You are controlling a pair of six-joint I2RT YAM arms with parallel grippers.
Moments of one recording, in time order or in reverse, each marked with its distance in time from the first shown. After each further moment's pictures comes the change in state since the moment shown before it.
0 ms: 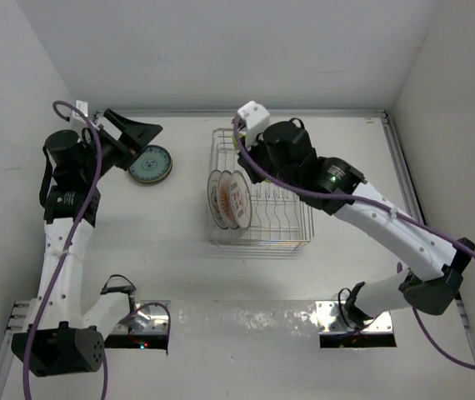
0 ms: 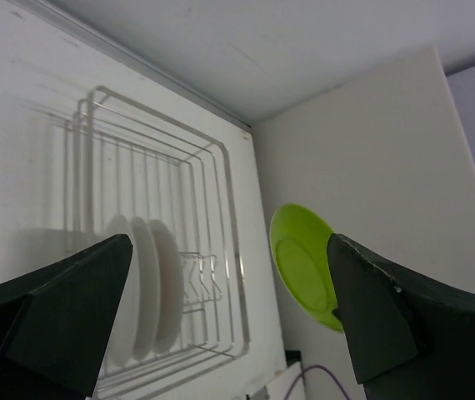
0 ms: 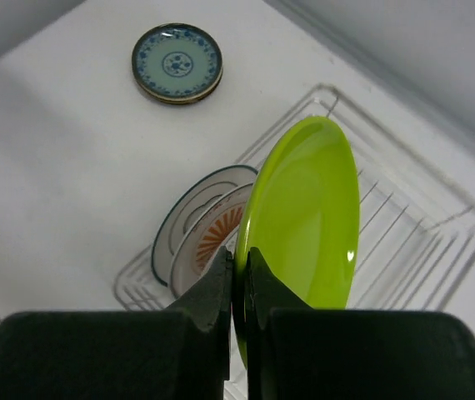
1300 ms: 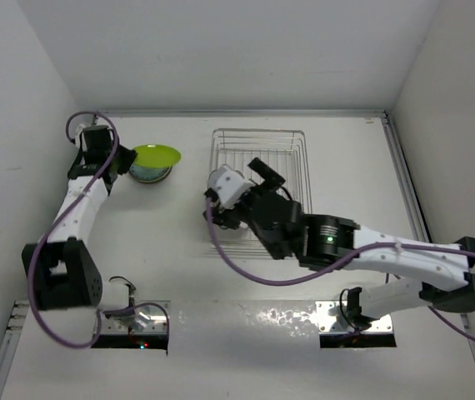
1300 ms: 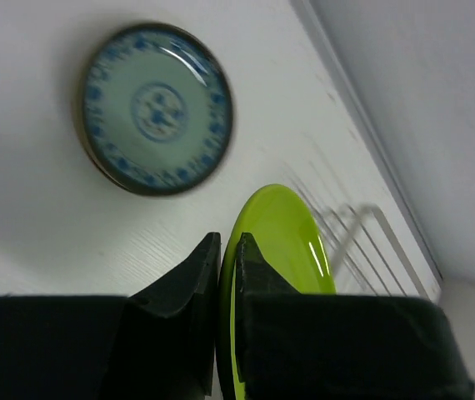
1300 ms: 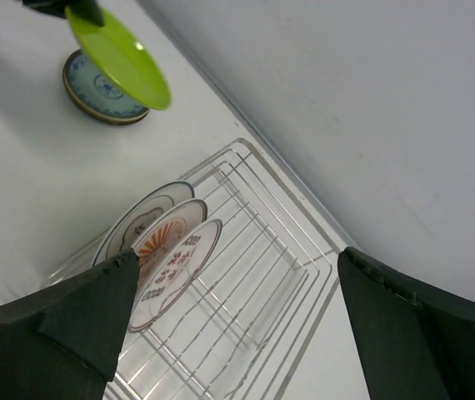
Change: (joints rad) left arm -0.023 0.341 -0.042 -0.050 -0.549 -0.019; right arm 0.477 -0.080 -0.180 0.268 0.601 -0.488
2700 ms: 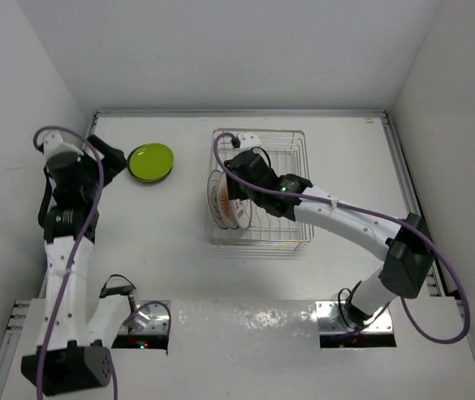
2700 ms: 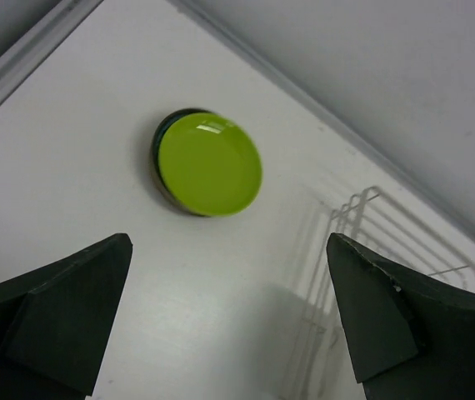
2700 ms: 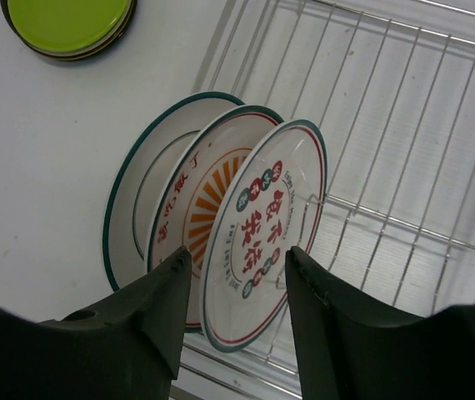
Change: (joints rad) left arm 0.086 -0.360 0.006 -0.126 -0.035 0.340; right arm -0.462 0.234 -0.081 -0.086 -0.411 0.850
